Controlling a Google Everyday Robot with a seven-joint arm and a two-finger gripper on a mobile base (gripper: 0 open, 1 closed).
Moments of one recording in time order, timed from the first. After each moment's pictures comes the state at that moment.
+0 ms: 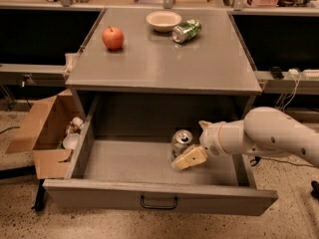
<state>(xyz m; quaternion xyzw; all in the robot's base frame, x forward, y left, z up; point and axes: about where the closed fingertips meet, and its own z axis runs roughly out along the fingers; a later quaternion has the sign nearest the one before) 0.530 -0.107 0.682 -0.42 0.81 0.19 0.35</state>
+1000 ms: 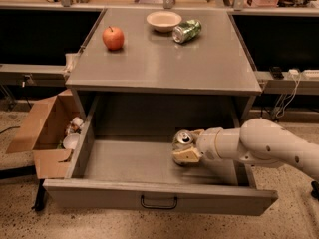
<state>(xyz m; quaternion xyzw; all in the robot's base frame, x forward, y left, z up) 0.543 -0.096 0.656 -0.42 0.80 0.20 0.39</state>
